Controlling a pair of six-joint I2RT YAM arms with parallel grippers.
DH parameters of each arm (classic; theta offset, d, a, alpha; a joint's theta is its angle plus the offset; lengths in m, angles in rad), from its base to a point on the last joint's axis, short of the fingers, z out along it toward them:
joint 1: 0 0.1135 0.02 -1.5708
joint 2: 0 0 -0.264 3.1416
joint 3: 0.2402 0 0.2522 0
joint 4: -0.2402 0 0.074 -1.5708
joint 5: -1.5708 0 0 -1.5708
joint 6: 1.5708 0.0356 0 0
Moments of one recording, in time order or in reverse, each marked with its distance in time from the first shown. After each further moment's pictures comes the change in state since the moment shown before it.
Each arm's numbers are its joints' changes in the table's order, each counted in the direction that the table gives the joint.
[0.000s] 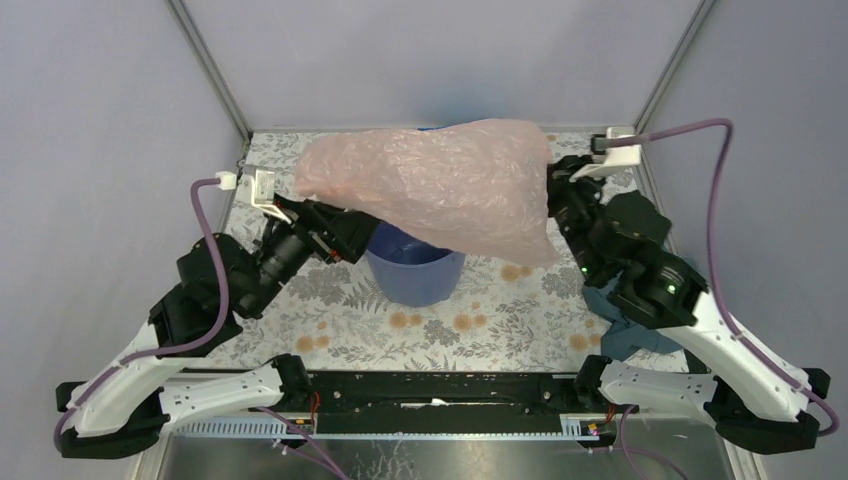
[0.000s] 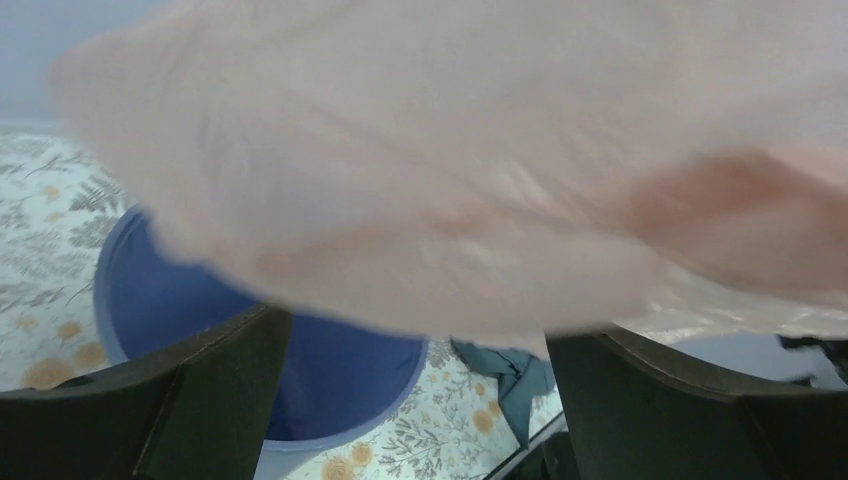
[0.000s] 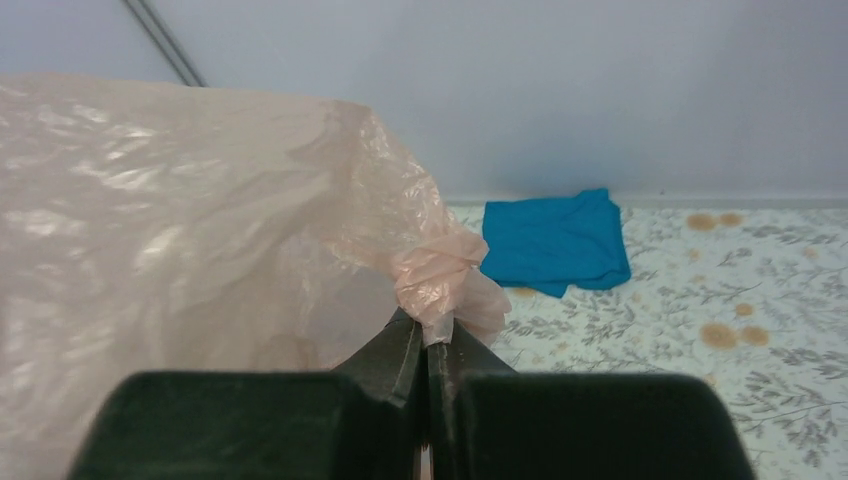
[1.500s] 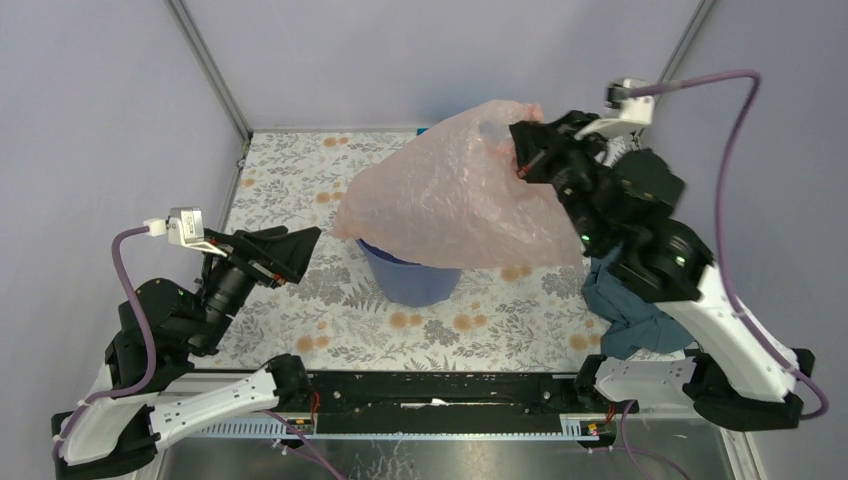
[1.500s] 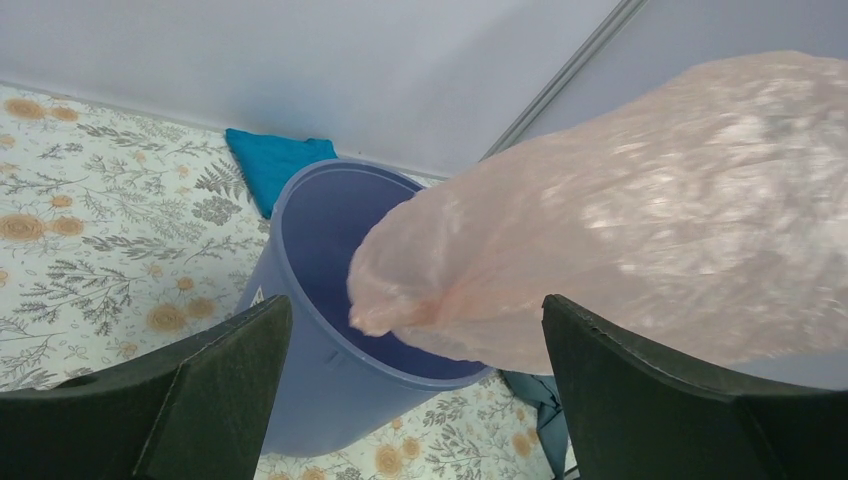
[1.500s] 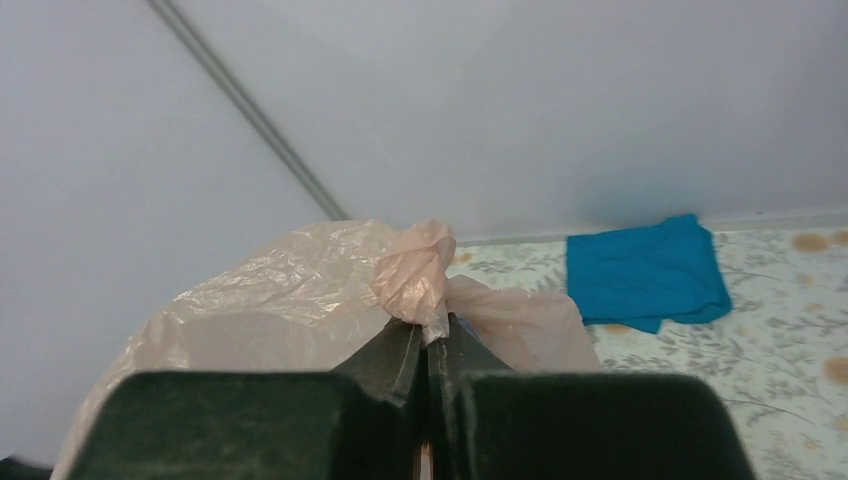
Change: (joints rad) left arm 0.000 -0.262 -0.079 -0.180 0.222 -0.048; right arm 0.000 0.138 0.339 -0.094 0.065 0.141
